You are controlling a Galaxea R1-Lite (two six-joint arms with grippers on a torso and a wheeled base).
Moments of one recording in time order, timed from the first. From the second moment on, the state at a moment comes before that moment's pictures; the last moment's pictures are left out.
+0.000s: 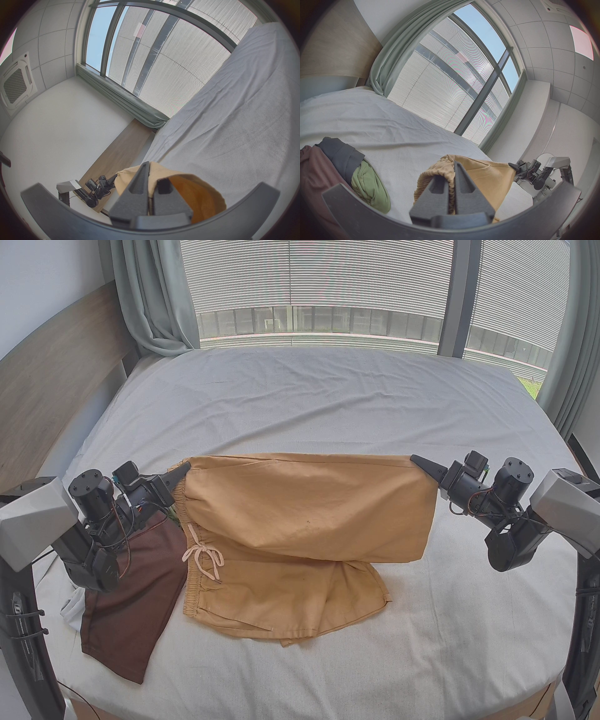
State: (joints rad) left arm -0.02 2.27 -0.90 -1.55 -0.54 -0.52; right arm 0.11 2.36 -1.09 -1.53 0.67 0.89
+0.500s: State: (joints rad) left arm -0.02 2.39 -1.06 -1.55 -0.45 -0.56; right arm 0.10 2.50 -1.32 -1.48 0.67 0.91
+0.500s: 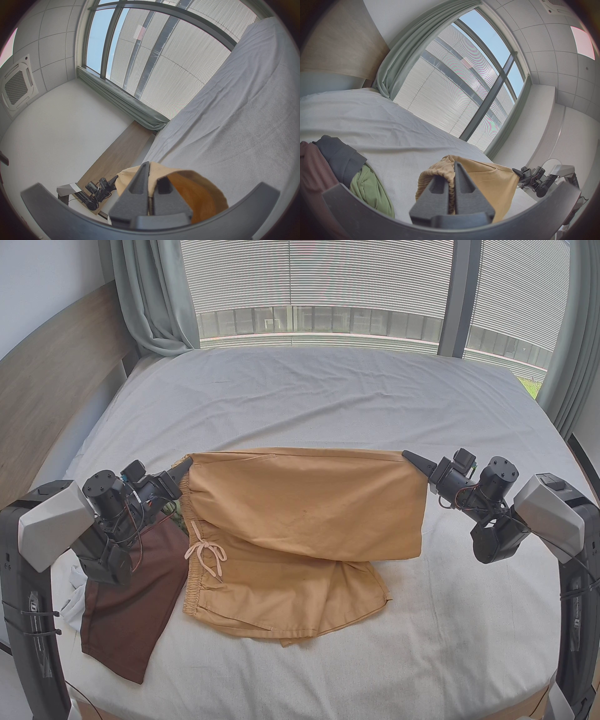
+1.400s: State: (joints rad) left arm -0.02 2.53 -1.24 -1.55 -0.43 -0.60; right arm 0.11 2.63 -1.56 -1.35 0.67 0.91
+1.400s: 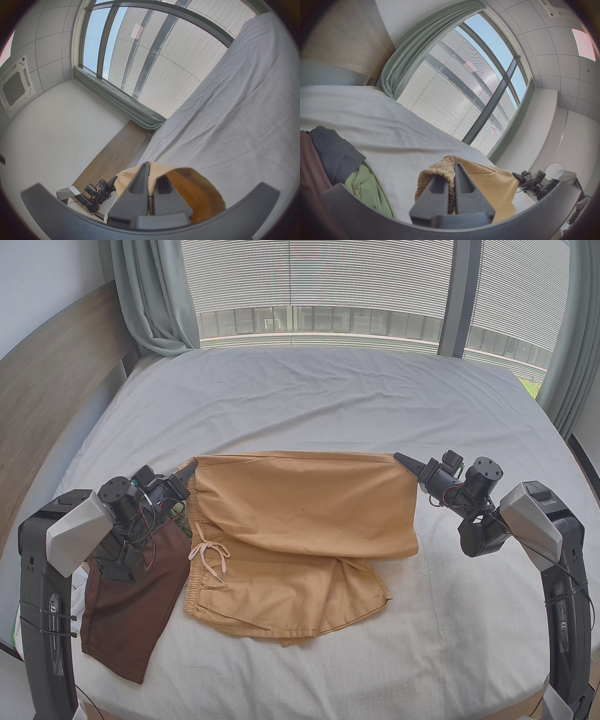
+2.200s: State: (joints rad) left arm -0.04 2.49 -1.13 -1.45 -0.41 -0.70; right arm 0.09 2.57 -1.25 -1.44 0.65 0.78
